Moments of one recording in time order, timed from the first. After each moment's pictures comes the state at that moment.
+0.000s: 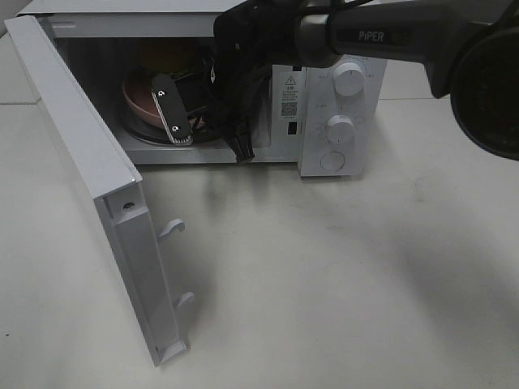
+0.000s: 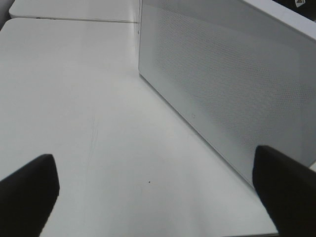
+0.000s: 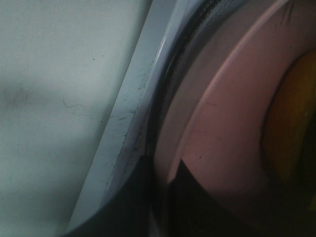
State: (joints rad) left arm 0.05 0.00 -0.50 -0.15 1.05 0.10; right arm 0.64 2.36 -1.98 -0.19 0.58 -1.25
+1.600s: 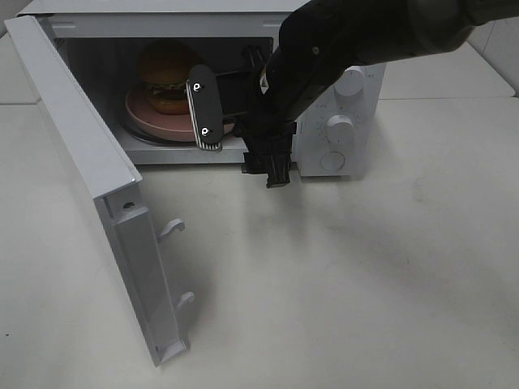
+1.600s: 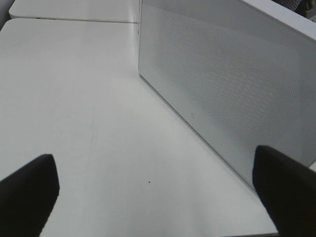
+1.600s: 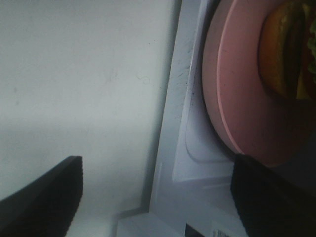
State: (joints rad) left arm 0.05 0.00 -0.50 -0.15 1.05 0.10; right arm 0.65 1.96 -1.38 -0.25 0.36 -0.96
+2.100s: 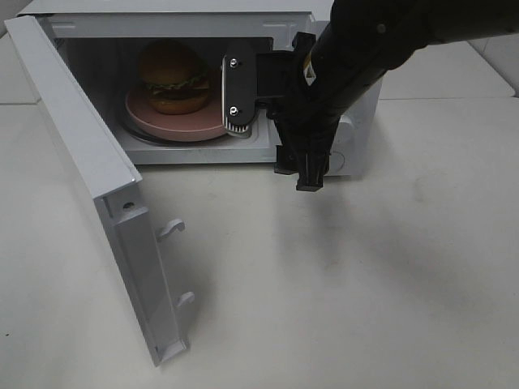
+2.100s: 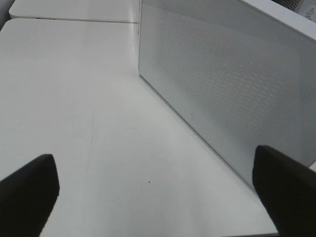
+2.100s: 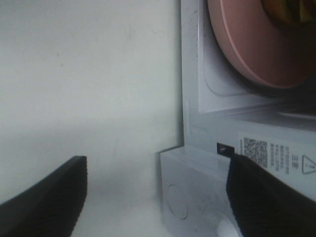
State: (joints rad) left arm 0.05 0.00 -0.50 -0.15 1.05 0.10; right arm 0.65 1.77 -1.23 -0.31 0.46 -0.70
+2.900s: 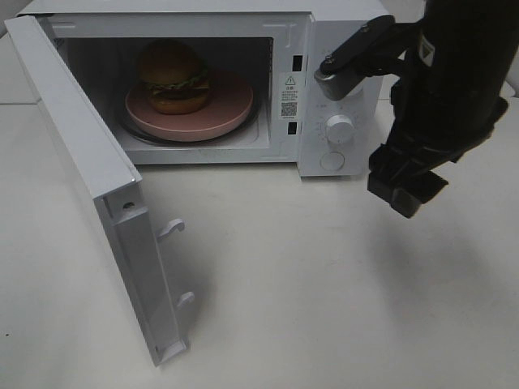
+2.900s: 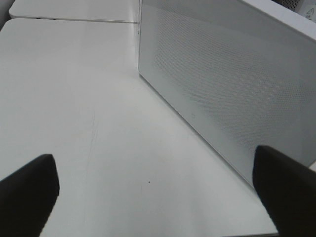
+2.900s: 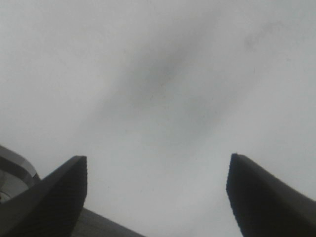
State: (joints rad) left arm 0.05 0.00 -0.50 -0.15 1.05 0.10; right arm 0.65 1.54 -1.21 -0.31 1.19 0.04
